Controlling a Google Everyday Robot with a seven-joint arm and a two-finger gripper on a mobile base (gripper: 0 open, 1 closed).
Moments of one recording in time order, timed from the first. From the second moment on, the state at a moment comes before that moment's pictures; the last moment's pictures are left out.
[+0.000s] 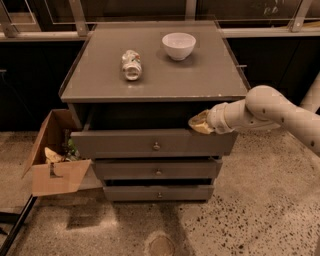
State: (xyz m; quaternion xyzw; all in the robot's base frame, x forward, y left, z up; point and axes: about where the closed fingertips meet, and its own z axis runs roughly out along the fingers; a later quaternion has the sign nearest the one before) arm 0.681 -0.119 0.664 -0.55 0.72 0.17 0.39
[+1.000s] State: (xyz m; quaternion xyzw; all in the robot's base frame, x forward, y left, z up) arm 0.663 -0.112 0.670 -0.55 0.71 0.20 0.39
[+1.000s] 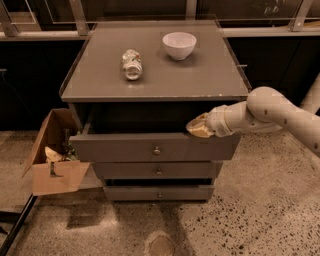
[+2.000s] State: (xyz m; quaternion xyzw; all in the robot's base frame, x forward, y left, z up) arm 0.617 -0.095 0.667 -0.56 0.69 0.24 0.39
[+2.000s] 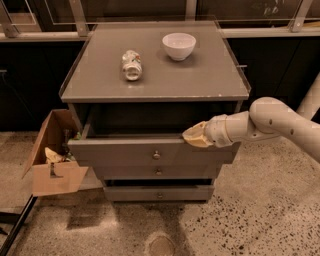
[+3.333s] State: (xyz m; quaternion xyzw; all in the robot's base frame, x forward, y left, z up) arm 0.607 -0.098 0.671 -0.57 0.70 0.24 0.37
